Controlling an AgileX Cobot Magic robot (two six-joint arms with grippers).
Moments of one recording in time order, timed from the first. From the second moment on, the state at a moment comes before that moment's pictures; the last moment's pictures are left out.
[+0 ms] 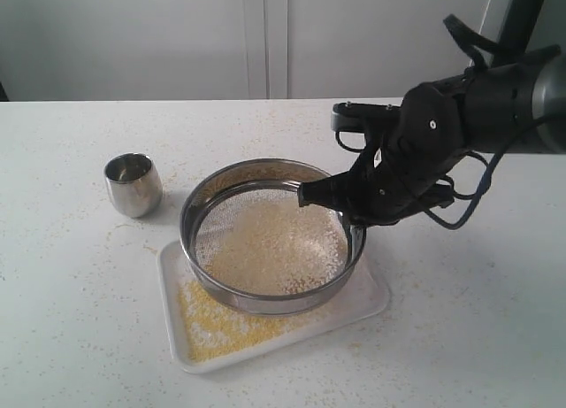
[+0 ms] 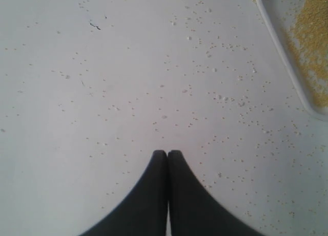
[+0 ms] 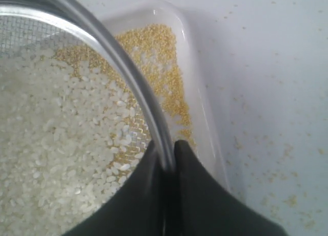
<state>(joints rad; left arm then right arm) 0.06 0.85 -0.73 -0.21 1.06 0.21 0.48 1.75 -1.12 0.04 0.55 0.33</state>
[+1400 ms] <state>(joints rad) 0.06 0.85 -0.73 -0.21 1.06 0.21 -0.07 1.88 -1.21 0.04 0.50 0.27</state>
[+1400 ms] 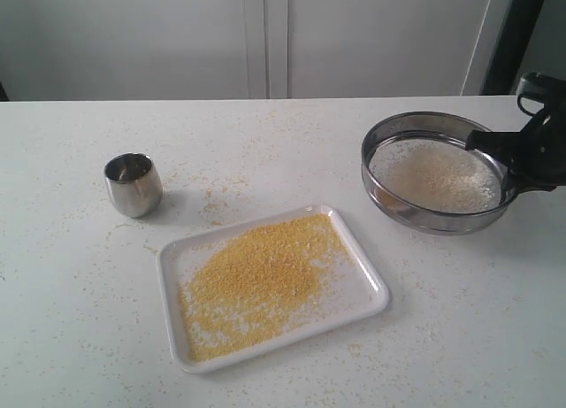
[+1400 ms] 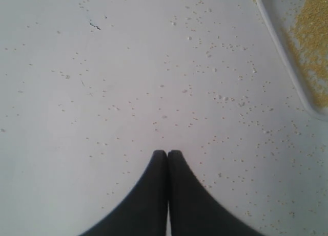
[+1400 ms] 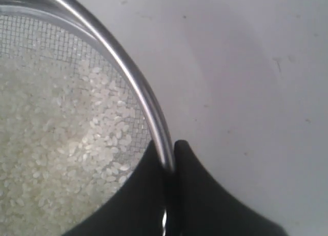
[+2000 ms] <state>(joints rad) 0.06 0.85 -0.73 -0.21 1.06 0.21 -0.08 1.97 -1.21 0.05 0.43 0.28</state>
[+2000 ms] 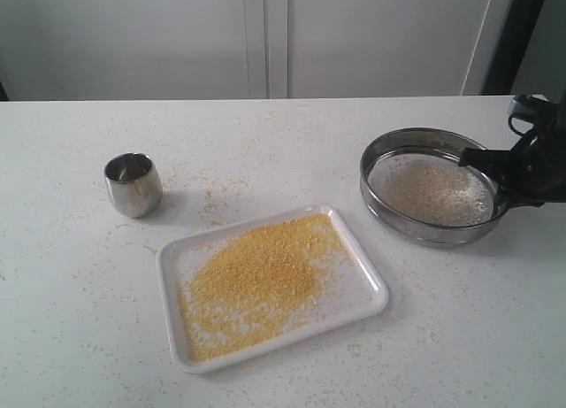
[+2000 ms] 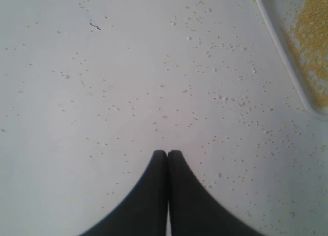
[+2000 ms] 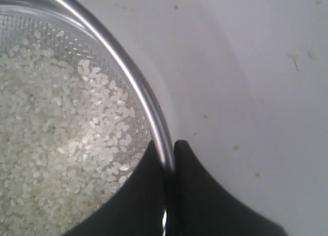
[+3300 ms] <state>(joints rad) 0.06 0.85 -0.73 -0.21 1.06 0.21 -0.08 2.00 -1.22 0.06 0.41 0.29</state>
